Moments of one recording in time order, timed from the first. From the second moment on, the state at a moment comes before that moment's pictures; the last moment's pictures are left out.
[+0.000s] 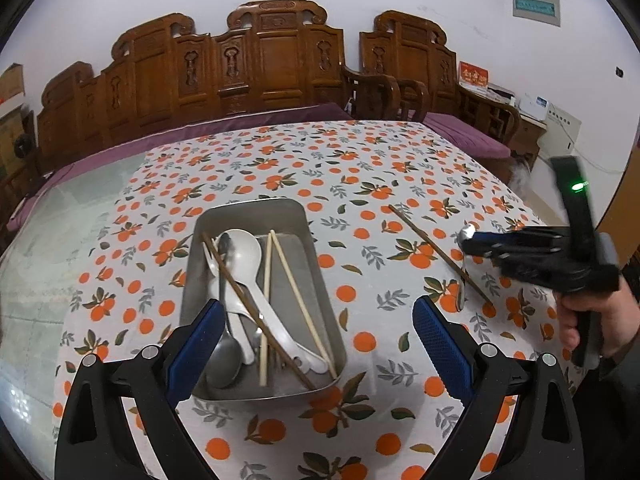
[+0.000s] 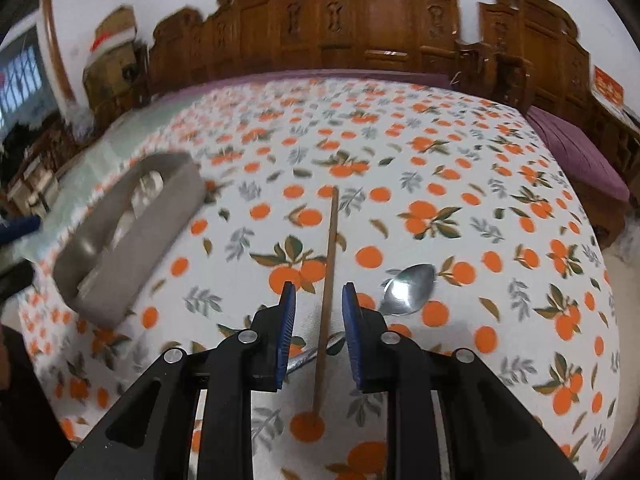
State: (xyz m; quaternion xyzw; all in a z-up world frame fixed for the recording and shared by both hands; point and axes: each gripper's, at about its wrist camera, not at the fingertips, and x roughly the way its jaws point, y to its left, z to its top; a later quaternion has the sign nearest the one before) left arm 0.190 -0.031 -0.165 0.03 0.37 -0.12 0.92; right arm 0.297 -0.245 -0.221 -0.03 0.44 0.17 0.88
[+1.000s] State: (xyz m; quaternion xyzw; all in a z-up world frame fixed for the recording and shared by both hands) left arm 0.241 -0.176 -0.200 0.12 0.40 -0.21 0.89; right arm 0.315 -0.354 -0.223 -0.01 0.44 0.09 0.89
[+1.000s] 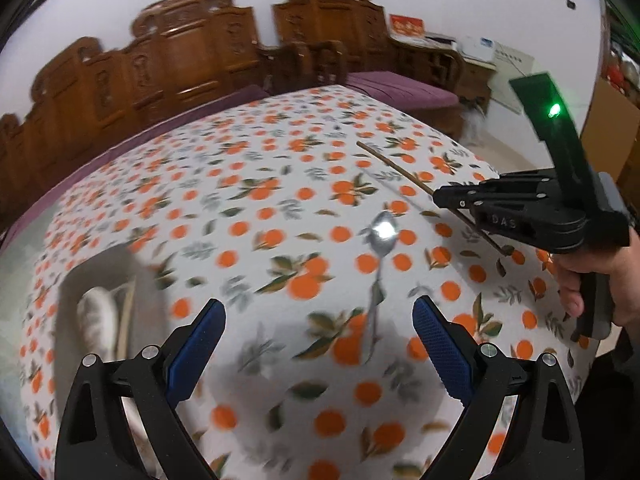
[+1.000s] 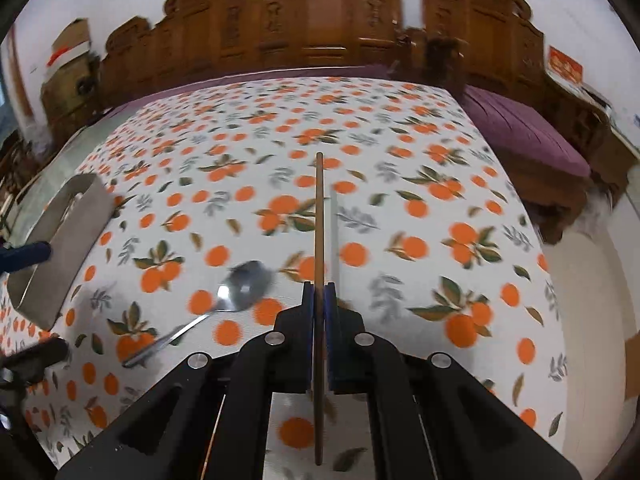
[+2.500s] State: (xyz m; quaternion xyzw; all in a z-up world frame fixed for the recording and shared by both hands) left arm 0.295 -0.241 -0.203 0.11 0.41 -0.23 0.87; right arm 0.314 -0.353 -0.207 0.04 0.42 0.12 0.90
